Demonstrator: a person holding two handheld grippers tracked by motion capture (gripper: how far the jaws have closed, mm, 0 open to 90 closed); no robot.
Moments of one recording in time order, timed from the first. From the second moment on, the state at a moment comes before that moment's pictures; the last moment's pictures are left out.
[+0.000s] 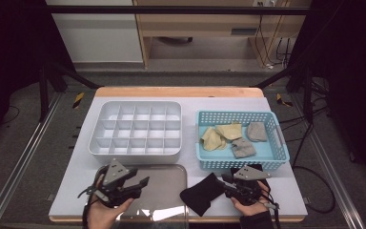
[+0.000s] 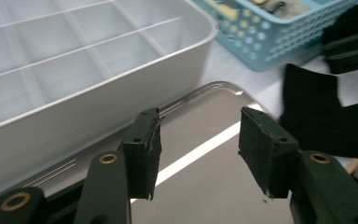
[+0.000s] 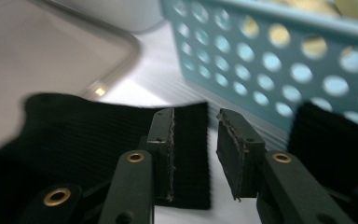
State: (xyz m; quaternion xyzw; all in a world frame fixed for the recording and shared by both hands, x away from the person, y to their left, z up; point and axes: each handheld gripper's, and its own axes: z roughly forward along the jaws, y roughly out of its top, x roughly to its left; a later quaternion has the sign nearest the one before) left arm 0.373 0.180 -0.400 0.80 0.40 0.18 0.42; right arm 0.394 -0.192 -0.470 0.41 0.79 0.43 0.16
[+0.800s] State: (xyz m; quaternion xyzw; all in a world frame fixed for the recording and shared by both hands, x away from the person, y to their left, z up) left arm 0.381 0.084 -0.459 0.87 0.35 0.07 0.36; right arm 0.392 -0.193 -0.488 0.42 0.80 0.41 0.15
